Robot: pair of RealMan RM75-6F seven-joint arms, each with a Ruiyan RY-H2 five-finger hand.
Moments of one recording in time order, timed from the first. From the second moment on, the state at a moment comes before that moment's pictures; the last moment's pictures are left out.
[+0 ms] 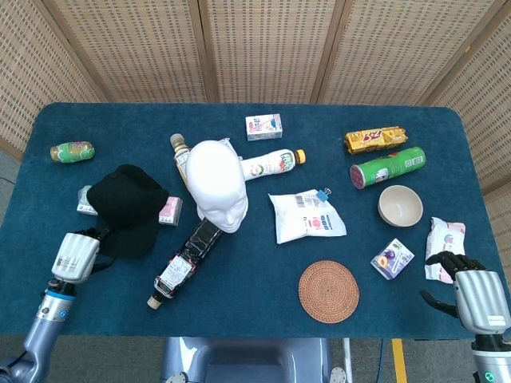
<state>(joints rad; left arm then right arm) -0.29 -1.65 -0.03 -0.86 1.64 1.48 -0.09 0.04 -1.06 0.05 -1.77 -1.59 1.57 -0.10</state>
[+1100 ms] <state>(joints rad) -0.40 -1.72 -0.07 -0.68 1.64 1.57 -0.26 0.03 -1.05 0.06 -1.78 -1.58 1.58 -0.10</state>
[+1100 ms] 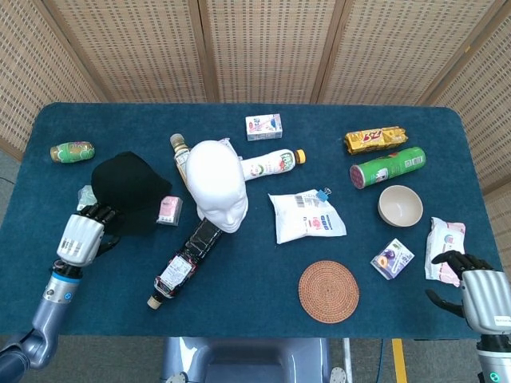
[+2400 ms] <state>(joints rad) -0.60 -1.53 -0.19 -0.74 1.60 1.59 -0.15 0.01 -1.04 0.06 -1.78 -1.58 1.60 -0.06</state>
